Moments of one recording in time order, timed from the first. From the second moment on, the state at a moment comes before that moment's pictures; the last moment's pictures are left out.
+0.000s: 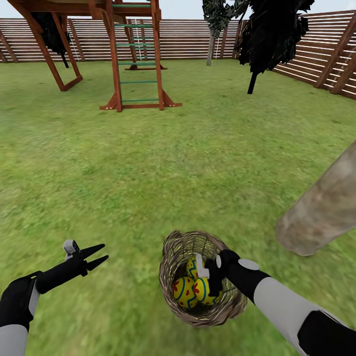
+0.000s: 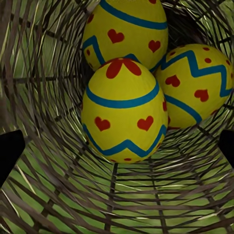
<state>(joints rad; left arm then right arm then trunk) -0.57 0.20 0.65 -0.82 -0.11 0.97 -1.56 -0.86 -0.03 0.77 -0.54 0.73 0.19 0.84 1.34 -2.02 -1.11</state>
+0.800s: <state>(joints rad) -0.57 0.20 0.65 -0.82 -0.11 0.97 -1.56 -0.89 0.01 0.77 -0.40 0.73 0.15 0.71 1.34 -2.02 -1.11</state>
